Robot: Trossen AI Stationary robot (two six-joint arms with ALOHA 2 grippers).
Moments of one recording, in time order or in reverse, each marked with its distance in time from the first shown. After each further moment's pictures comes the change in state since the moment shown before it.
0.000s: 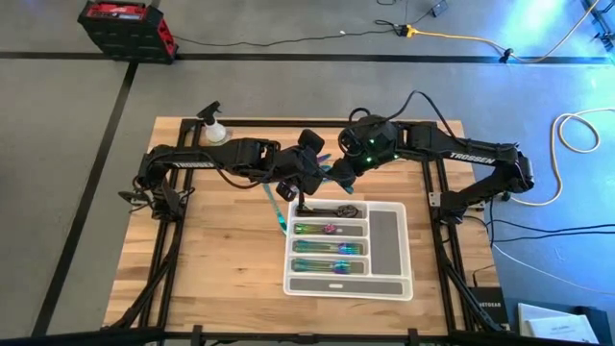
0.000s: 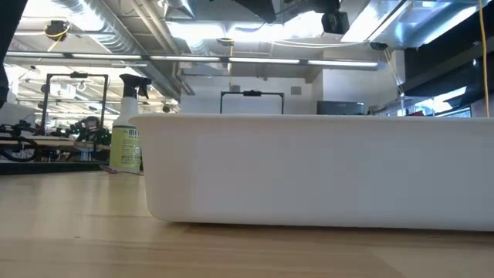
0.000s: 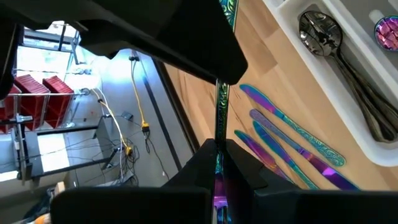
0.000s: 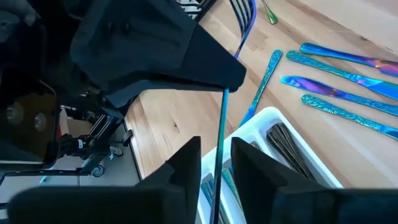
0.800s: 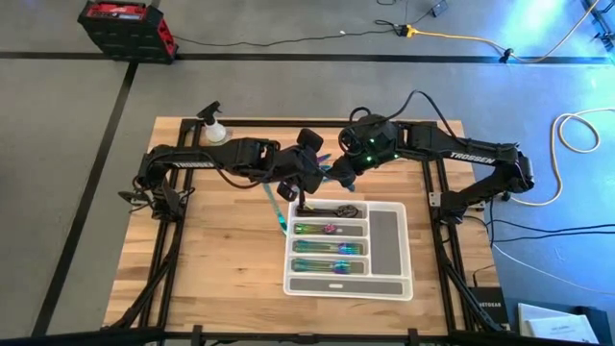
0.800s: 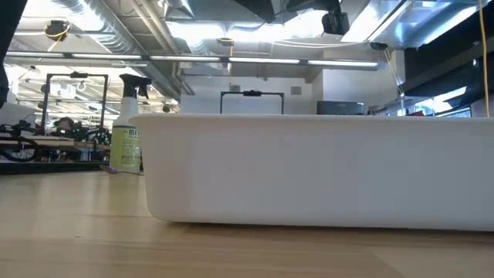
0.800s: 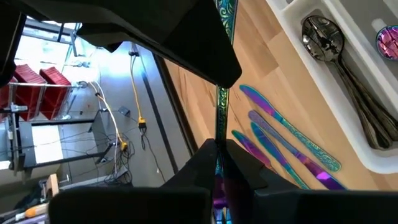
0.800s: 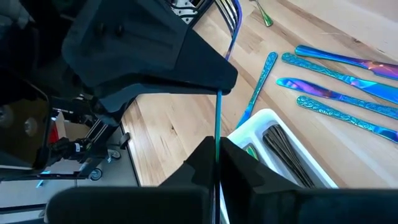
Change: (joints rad) left arm 0.000 0.000 0.000 0.005 -0.001 -0.037; right arm 0.000 0.000 0.000 -0.002 0.010 0.002
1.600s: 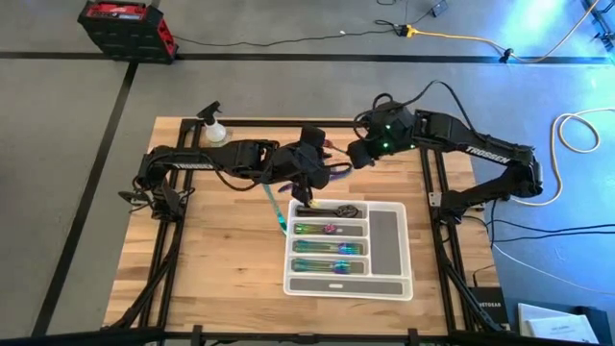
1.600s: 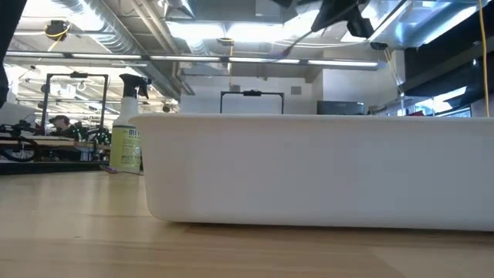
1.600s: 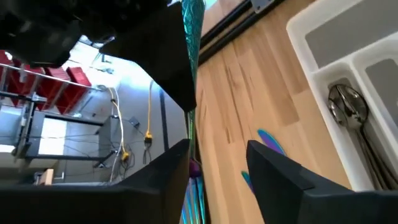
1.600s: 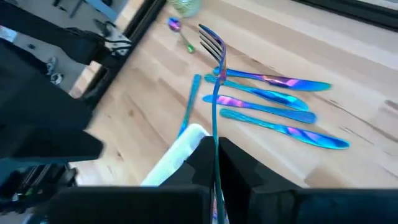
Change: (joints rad) left arm -0.014 0.000 0.000 0.188 -0.012 -0.125; right arm -0.114 -0.101 0.001 -0.196 0.155 -0.025
